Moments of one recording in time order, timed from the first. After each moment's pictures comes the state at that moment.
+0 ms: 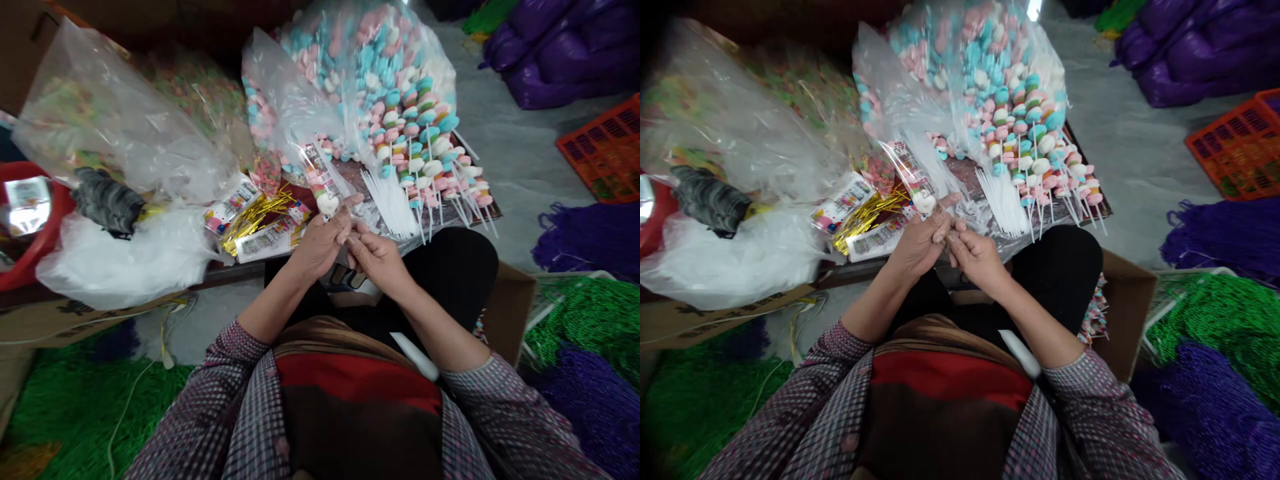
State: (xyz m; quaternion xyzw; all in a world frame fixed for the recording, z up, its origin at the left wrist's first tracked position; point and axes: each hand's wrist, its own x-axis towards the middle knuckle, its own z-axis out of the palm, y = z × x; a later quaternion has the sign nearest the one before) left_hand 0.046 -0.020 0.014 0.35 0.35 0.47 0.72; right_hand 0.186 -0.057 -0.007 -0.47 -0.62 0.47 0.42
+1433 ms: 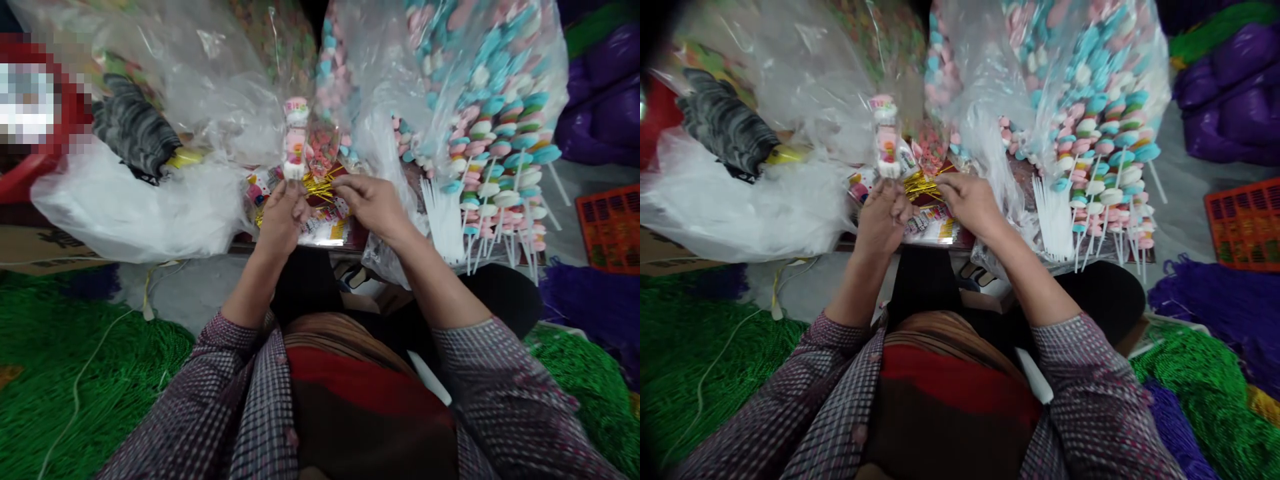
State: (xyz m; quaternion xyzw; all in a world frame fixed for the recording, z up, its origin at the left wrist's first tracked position) left_hand -0.073 -0.009 -0.032 0.28 0.42 0.68 0.54; right_hand 0.095 0.056 -0.015 -0.42 -0.78 0.34 0.32
